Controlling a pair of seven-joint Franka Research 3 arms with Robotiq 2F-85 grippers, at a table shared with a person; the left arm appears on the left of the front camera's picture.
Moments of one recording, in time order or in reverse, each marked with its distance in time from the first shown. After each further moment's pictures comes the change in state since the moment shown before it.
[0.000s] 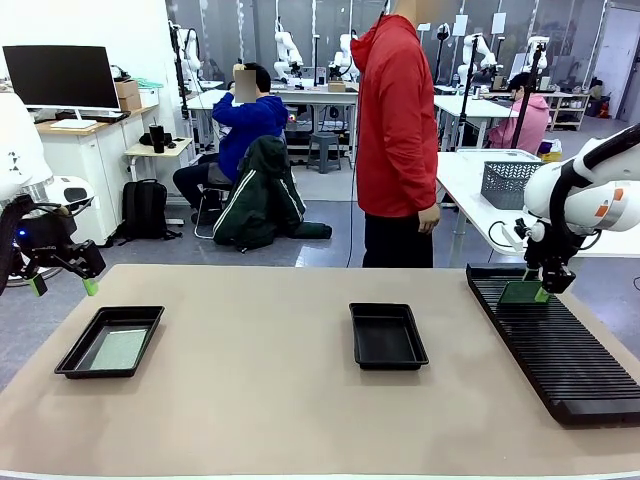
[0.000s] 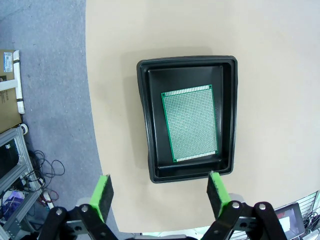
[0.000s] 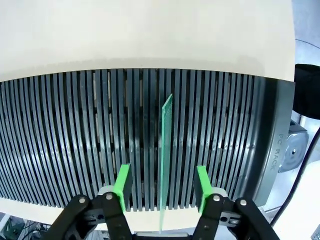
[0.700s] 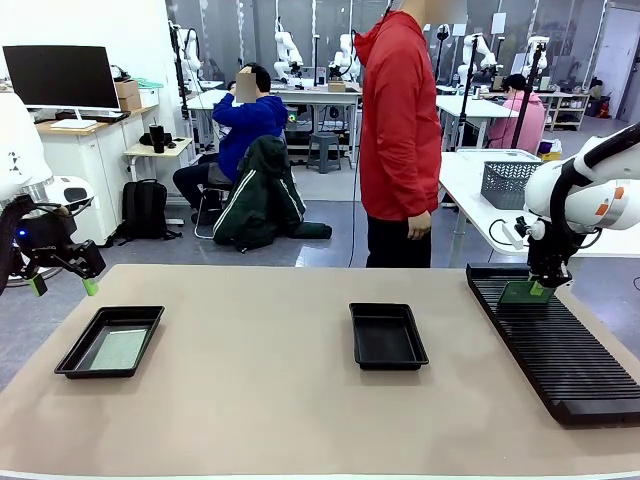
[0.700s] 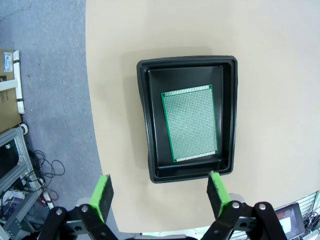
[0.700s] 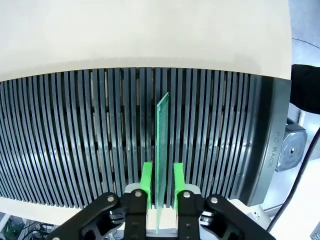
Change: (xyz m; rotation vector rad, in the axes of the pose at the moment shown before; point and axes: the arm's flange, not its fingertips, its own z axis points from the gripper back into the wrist) left arm 0.000 0.000 0.000 0.000 0.000 0.000; right arm -0.001 -0.002 0.002 -0.006 0.001 -0.003
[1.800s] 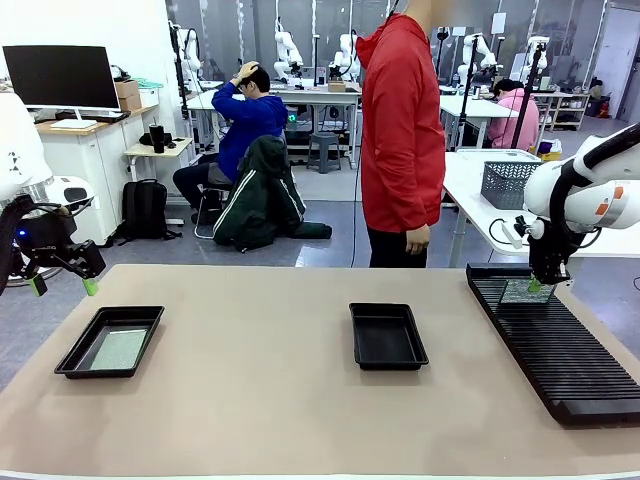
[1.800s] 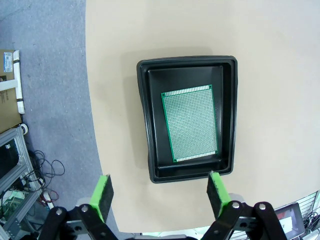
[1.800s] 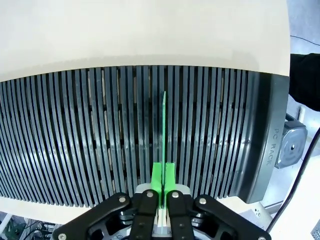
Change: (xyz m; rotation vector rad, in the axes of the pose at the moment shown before) left arm 0.000 0.000 0.000 0.000 0.000 0.000; right arm 0.001 -0.002 0.001 -0.002 0.014 -0.012
